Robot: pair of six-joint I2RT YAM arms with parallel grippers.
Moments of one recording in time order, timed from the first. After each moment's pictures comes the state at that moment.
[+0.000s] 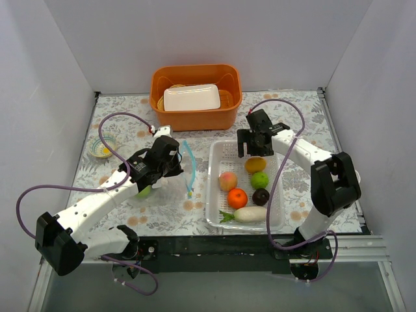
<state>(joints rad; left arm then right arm) -0.70 1.14 0.96 -0.63 -0.29 -0.71 0.48 1.67 1.21 -0.60 0.09 0.36</state>
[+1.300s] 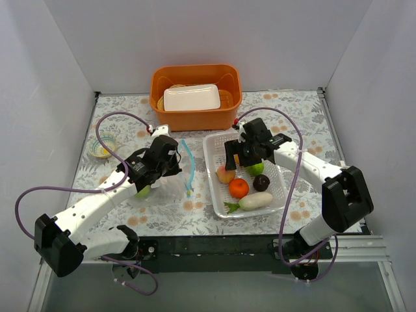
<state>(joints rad) -0.70 1.13 0.98 -0.65 -0.32 -0.70 0.58 1.53 1.10 -0.52 -0.23 0.26</state>
